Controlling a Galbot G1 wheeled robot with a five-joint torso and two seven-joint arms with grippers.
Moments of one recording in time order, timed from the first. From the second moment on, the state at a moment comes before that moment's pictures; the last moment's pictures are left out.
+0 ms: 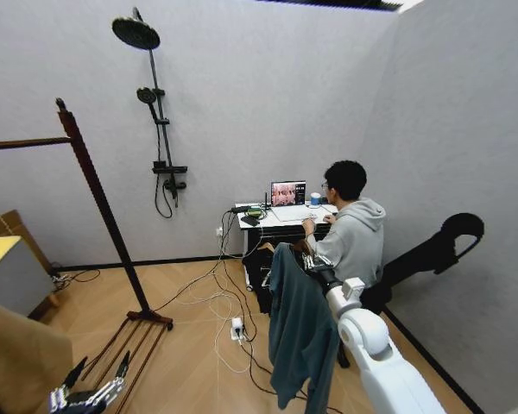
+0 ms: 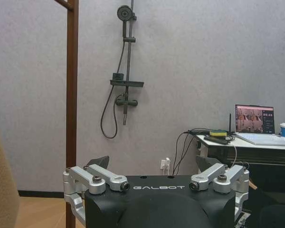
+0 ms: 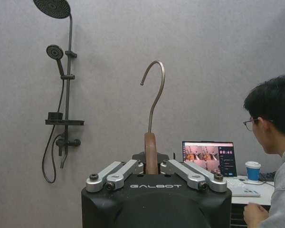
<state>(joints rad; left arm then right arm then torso) 1.94 -1.35 -0.90 -2.27 -0.51 -0.14 0.13 -1.01 1.17 0.51 1.99 0.40 -0.22 0.03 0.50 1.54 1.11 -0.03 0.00</state>
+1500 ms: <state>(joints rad) 1.94 -1.35 -0.90 -2.27 -0.51 -0.14 0.13 -1.01 1.19 0.53 1.96 0.40 -0.19 -0.06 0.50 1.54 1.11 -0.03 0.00</state>
